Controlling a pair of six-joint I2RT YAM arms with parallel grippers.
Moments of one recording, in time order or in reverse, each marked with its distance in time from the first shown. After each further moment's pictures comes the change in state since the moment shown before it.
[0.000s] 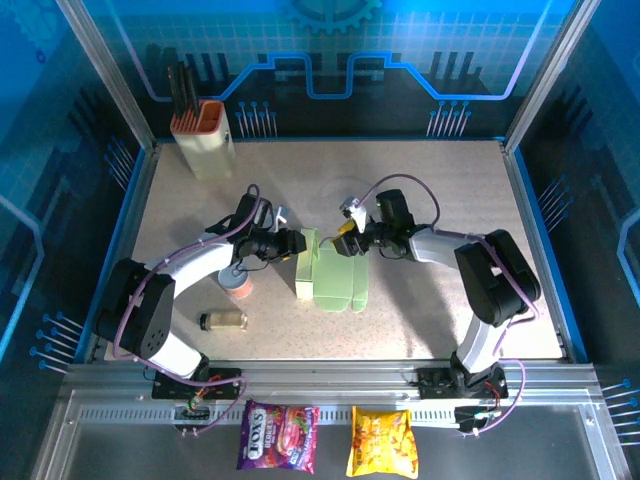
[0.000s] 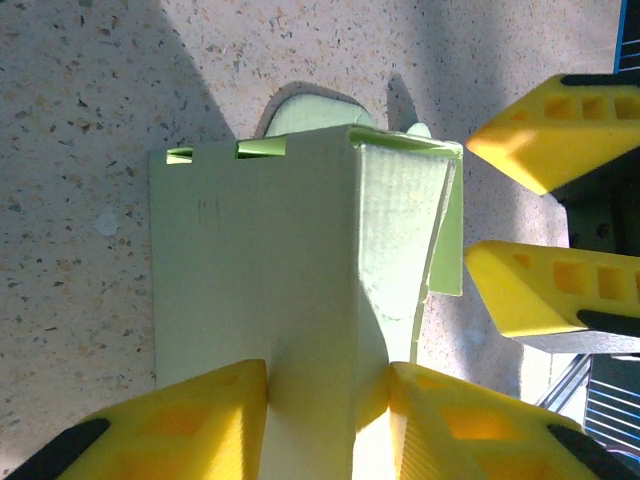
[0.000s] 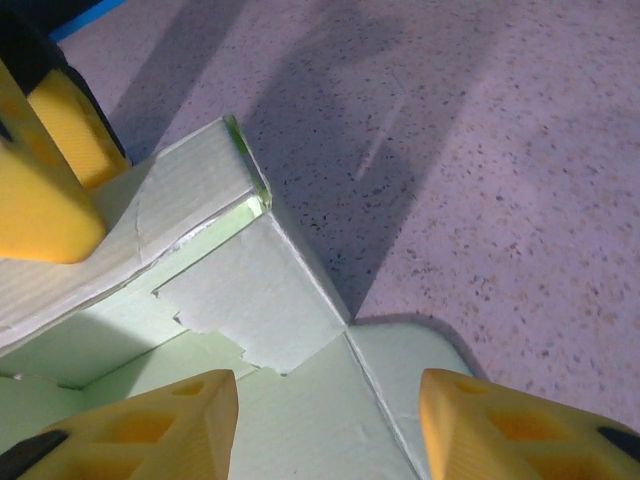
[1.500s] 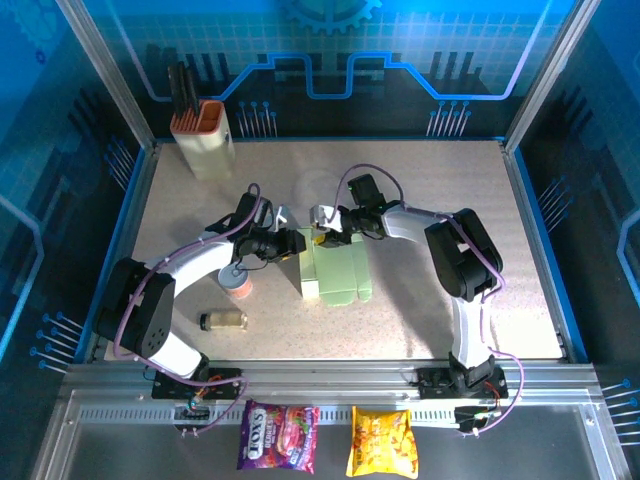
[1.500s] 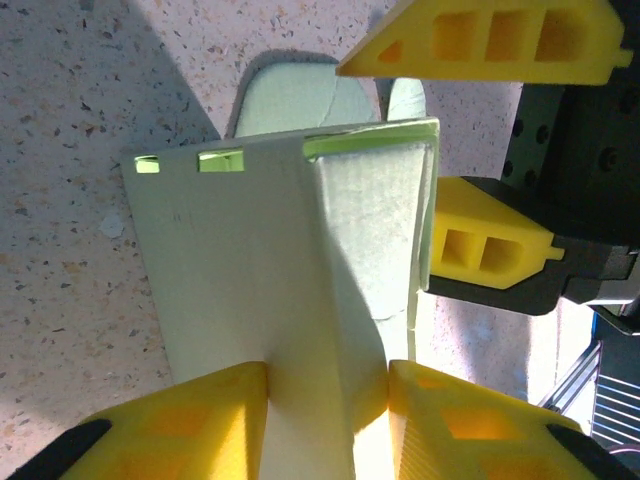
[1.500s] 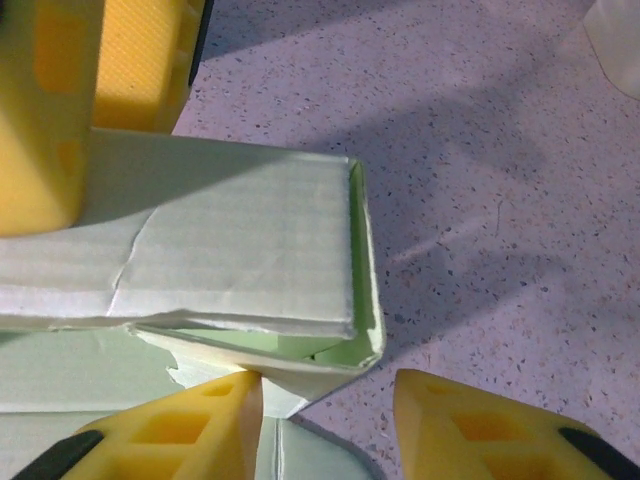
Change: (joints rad) left arm 0.001 0.005 0.013 -0.023 0.003 0.026; right arm 0.064 0.257 0.361 -0.253 -0.093 -0.768
